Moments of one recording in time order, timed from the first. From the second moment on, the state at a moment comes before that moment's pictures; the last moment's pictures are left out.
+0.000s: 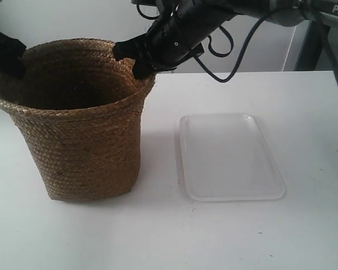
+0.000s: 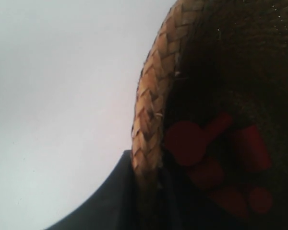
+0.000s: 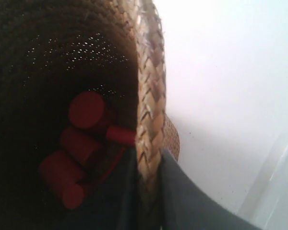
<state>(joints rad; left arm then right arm) 0.00 1.72 -1.56 -0.41 1.03 0.53 0.53 1.98 -1.82 0.41 0.82 -0.21</state>
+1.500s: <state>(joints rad) -0.14 1.29 -1.13 -0.94 0.69 0.91 0.62 1.39 -1.19 0.31 0.28 -0.32</state>
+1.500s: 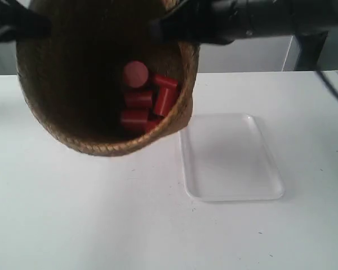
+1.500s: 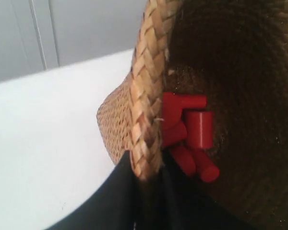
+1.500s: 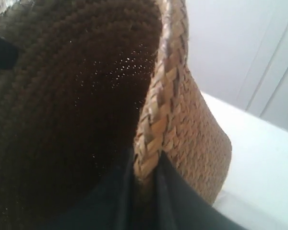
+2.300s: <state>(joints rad) -0.14 1.40 -1.17 -0.81 0.68 0.84 0.61 1.53 -1.27 0.27 0.35 -0.31</state>
